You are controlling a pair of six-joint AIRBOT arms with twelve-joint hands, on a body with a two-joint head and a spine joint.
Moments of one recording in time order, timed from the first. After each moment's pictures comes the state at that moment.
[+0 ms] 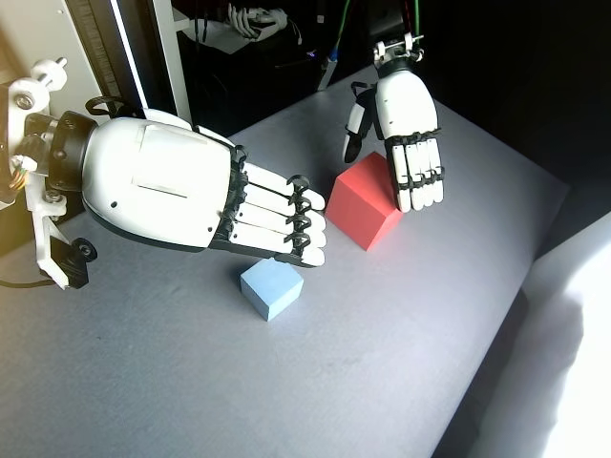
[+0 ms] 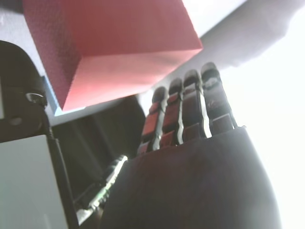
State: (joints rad) left arm 0.30 -0.84 0.77 -1.03 -0.39 1.87; right arm -0.19 -0.58 0.76 -0.59 0.34 -0.40
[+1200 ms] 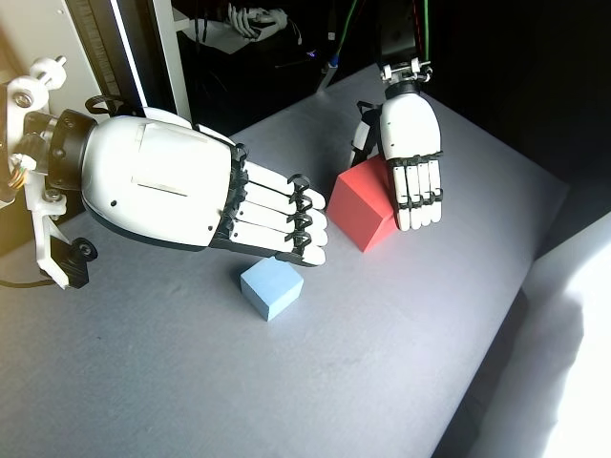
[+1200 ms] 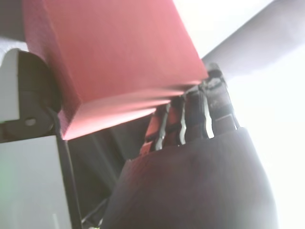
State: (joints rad) left arm 0.29 -0.91 0.89 -1.07 -0.27 1.98; right arm -0.18 -0.58 0.76 -0.59 0.34 -0.40
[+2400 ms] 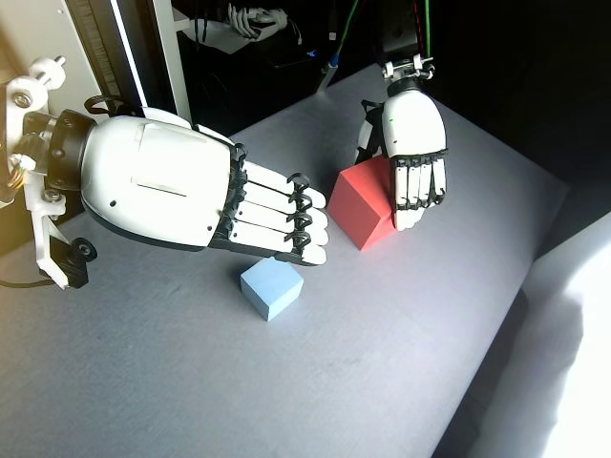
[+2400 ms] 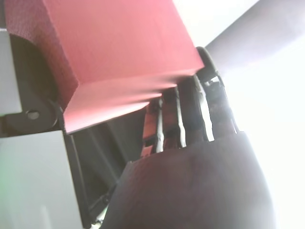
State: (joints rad) left arm 0.25 -0.90 0.88 -1.11 -0.26 2.00; right arm -0.18 -0.58 0.76 -0.59 0.34 -0.40
